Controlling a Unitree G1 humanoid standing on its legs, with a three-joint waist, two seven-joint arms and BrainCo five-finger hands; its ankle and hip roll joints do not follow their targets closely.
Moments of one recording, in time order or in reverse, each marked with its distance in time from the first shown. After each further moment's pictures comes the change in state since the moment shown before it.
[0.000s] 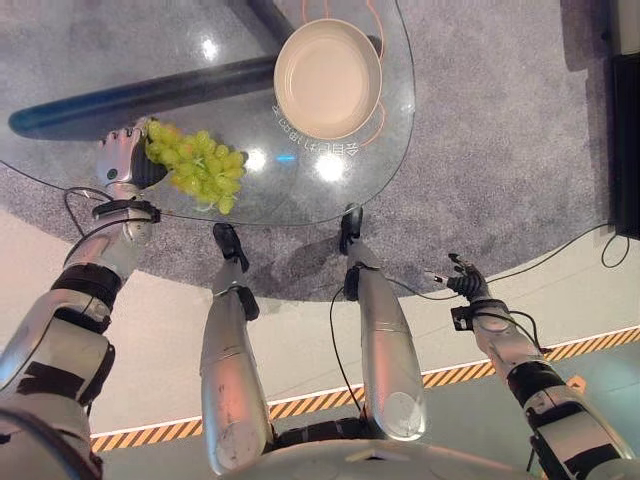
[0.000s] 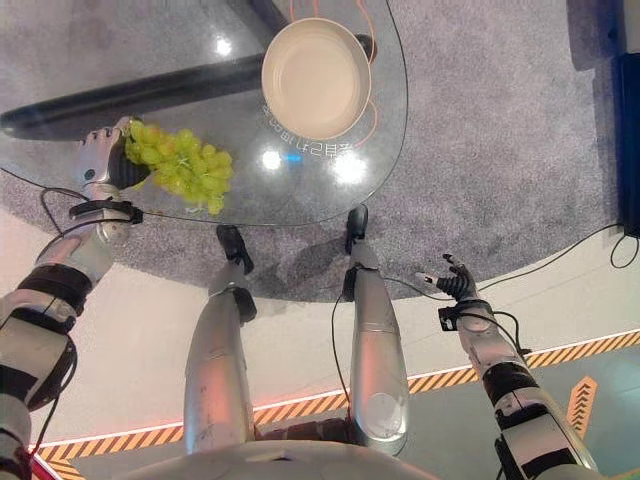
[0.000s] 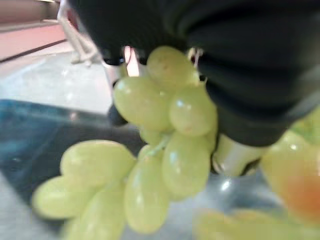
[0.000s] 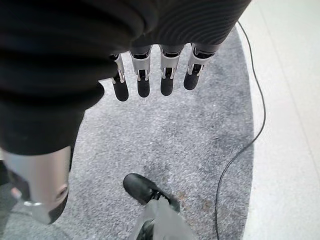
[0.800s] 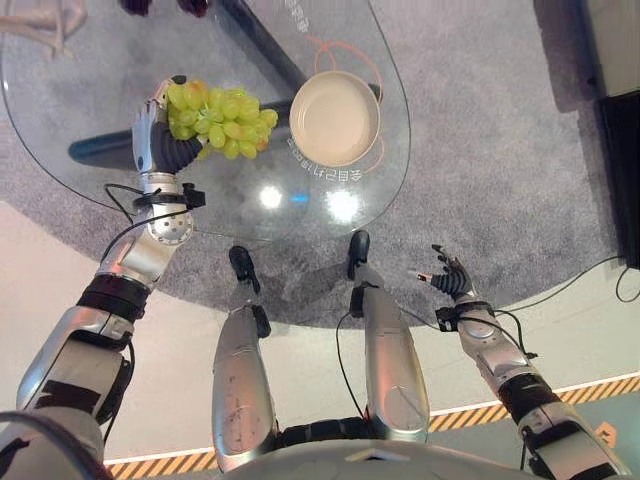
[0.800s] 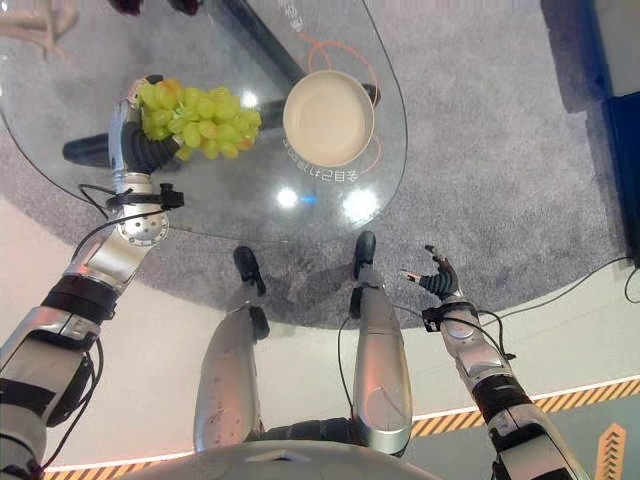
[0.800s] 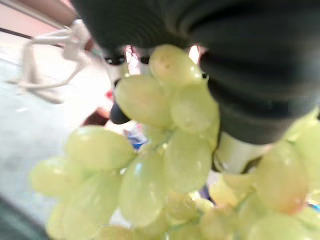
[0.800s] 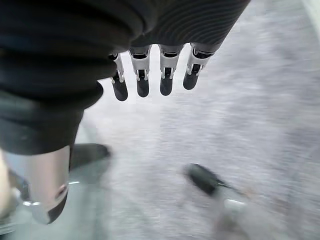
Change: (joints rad) left arm 0.130 -0.064 0.104 -0.382 -0.144 -0.108 -0.012; right arm 0.101 0.003 0.004 -0.308 -0.161 -0.073 -0.058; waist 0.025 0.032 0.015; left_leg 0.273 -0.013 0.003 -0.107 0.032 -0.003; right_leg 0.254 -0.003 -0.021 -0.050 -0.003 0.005
